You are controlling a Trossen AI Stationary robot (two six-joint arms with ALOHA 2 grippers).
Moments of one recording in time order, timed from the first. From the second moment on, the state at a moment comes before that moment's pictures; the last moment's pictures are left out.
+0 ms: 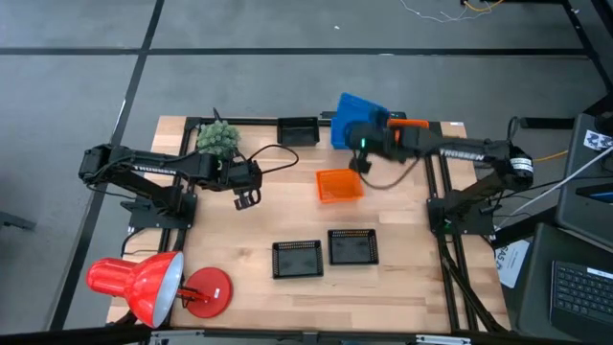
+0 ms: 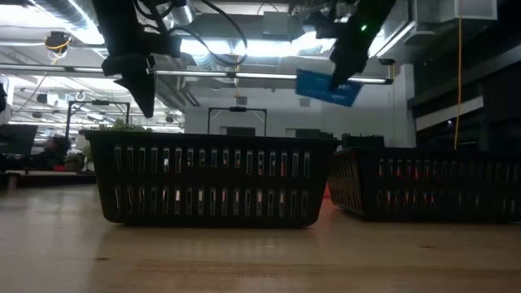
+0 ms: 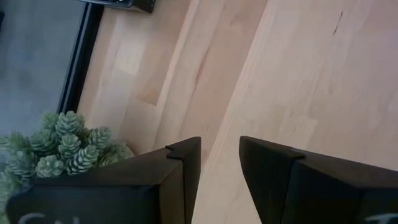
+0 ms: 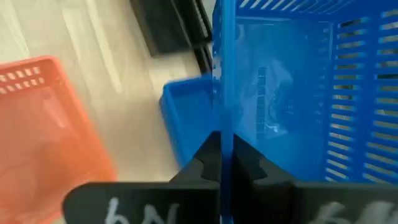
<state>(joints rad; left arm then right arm) 0.04 1.24 0.94 -0.89 -0.48 -0.20 -0.26 1.45 1.28 -0.78 0.54 -0.21</state>
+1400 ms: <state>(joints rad) 0.04 1.24 0.80 -0.75 -0.48 -0.28 -0.59 1.73 1.28 -0.72 0.19 -0.63</state>
